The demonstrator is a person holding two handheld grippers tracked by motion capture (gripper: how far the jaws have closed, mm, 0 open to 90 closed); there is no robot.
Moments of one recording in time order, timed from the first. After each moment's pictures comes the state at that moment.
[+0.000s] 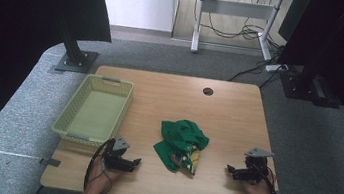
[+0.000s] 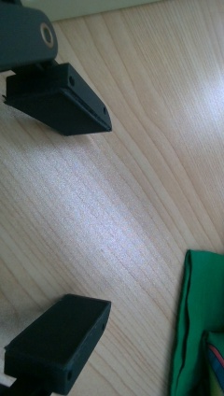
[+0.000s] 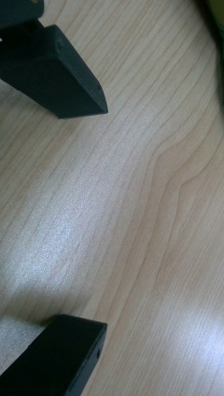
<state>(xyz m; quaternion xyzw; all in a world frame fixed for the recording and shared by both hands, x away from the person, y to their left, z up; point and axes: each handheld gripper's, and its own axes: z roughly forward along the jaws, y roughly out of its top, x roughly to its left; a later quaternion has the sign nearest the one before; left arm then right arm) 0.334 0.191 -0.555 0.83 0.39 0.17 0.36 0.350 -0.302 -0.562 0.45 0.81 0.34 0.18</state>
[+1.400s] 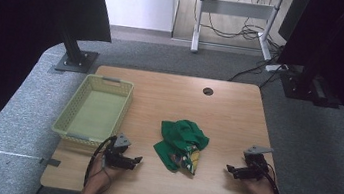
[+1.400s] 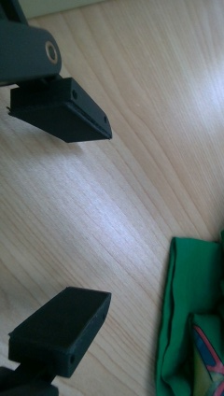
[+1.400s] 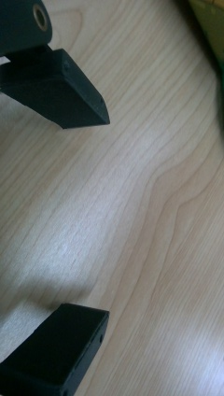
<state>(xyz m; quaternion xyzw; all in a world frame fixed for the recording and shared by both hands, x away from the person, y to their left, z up) 0.343 0.180 -0.537 0.85 0.36 0.15 0.35 0.356 -0.297 -0.545 0.42 0.83 0.33 0.14</state>
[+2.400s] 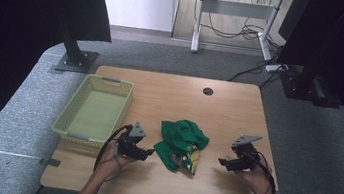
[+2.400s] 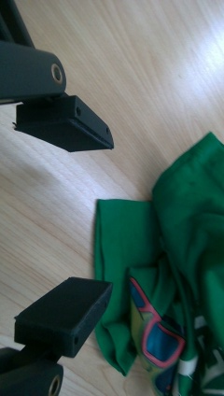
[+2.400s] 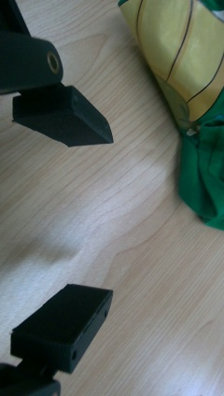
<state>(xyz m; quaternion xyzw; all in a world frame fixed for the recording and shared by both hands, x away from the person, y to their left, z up) 0.365 0.145 -0.502 0.87 0.31 0.15 0.36 0.372 -0.264 -0.516 0.36 0.87 0.32 0.12</state>
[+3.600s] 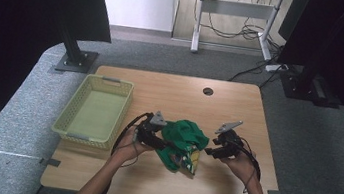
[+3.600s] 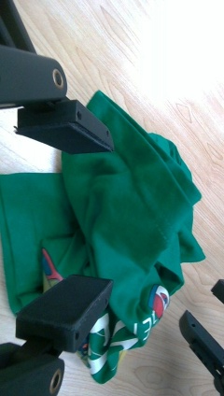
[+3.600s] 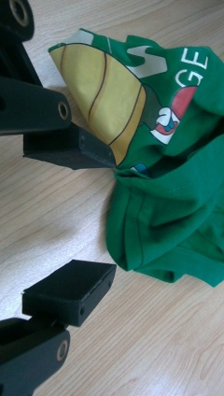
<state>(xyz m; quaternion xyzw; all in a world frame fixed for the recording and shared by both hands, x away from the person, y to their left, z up) 0.402 0.085 -0.471 0.89 0.26 0.12 0.36 0.402 -0.210 -0.495 0.31 0.89 0.31 0.08</state>
